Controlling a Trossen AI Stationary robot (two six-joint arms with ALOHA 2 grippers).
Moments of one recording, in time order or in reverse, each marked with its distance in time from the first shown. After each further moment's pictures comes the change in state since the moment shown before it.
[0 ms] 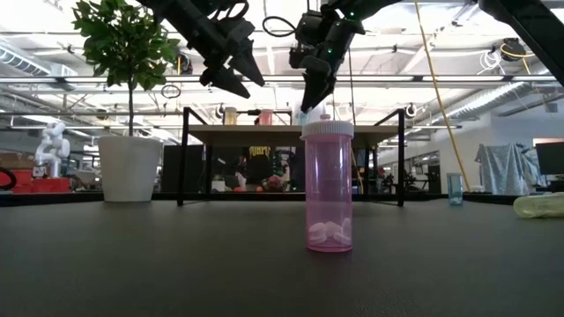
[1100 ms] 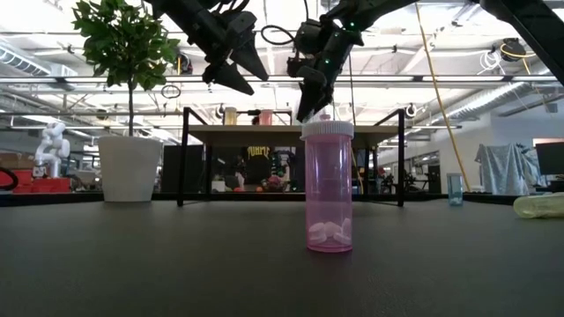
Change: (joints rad) left arm -0.064 0.000 0.000 -0.007 0.000 -0.027; right arm 0.002 -0.010 -0.111 0.127 -0.023 0.034
